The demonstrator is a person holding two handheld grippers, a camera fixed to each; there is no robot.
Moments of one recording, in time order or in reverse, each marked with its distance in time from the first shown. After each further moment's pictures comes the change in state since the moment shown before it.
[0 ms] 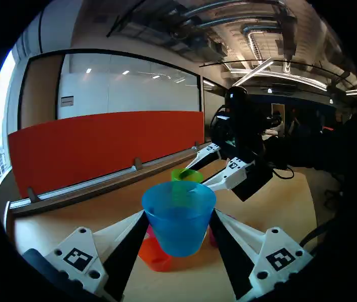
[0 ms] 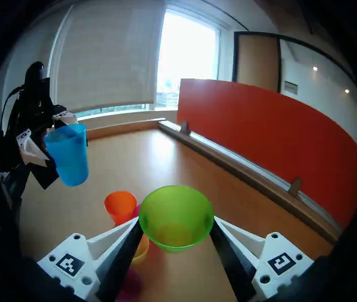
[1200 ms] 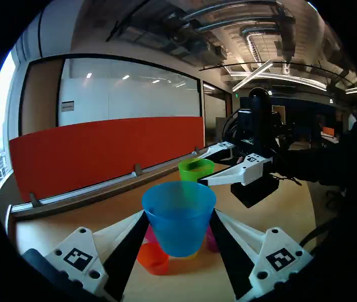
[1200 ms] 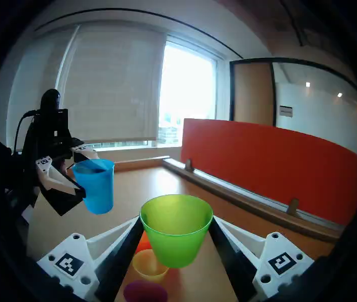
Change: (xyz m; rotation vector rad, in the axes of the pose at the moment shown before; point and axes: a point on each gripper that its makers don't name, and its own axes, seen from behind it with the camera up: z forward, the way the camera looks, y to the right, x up) left arm 0.017 0.009 -0.006 0.010 0.029 0.013; right arm 0.052 -0.036 -0.034 0.002 0.247 0.021
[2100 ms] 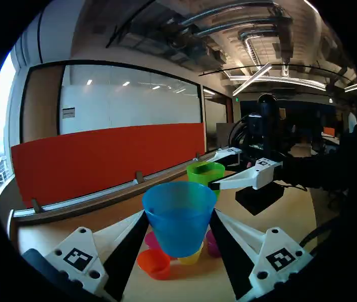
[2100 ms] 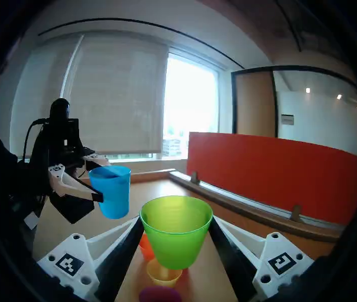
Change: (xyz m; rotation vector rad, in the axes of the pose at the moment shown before) left arm 0.016 0.003 -0.004 0.014 0.041 0.018; right arm 0.025 -0.031 -0.006 0.027 0.087 0.010
